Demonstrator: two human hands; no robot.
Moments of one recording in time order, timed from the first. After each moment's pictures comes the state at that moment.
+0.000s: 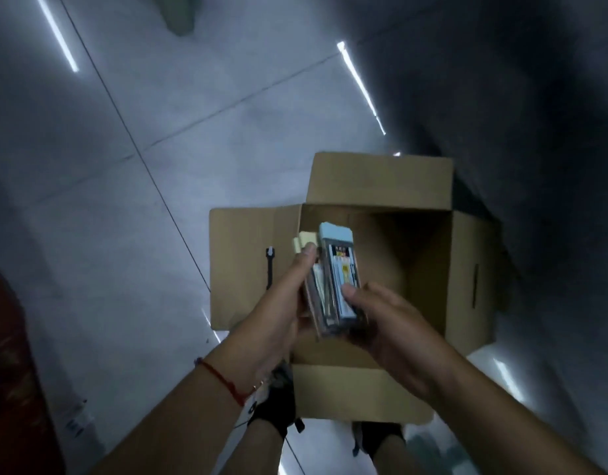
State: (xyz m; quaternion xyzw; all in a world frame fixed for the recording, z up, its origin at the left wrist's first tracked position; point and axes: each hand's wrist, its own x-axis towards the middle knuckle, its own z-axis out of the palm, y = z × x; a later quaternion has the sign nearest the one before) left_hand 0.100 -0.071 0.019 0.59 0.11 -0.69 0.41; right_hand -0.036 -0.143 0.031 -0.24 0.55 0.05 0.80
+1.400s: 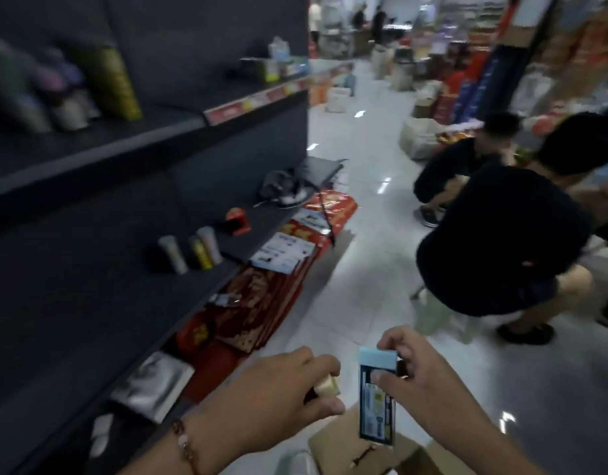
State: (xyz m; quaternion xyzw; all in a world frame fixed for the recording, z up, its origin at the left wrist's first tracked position) left_hand -0.003 0.258 0.663 0.93 -0.28 -0.15 0.16; right_hand -0.018 0.036 0.662 -0.85 0.00 0.11 0.51
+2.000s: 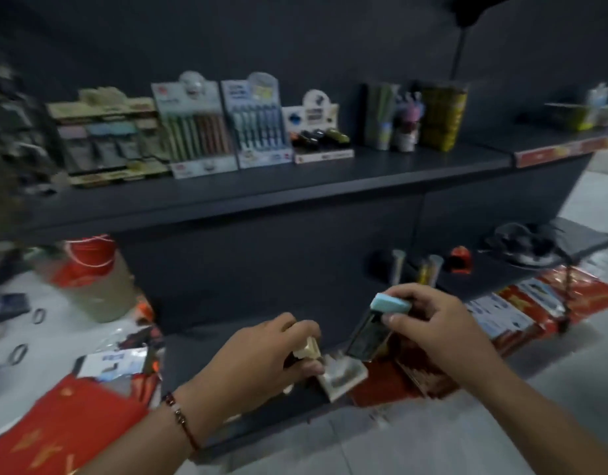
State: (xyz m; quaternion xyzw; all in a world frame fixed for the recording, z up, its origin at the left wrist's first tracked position) left_hand -0.225 0.618 0.698 0.99 0.05 0.06 0.11; right_hand -0.057 0.413 0.727 -0.77 -0.35 0.14 0.52
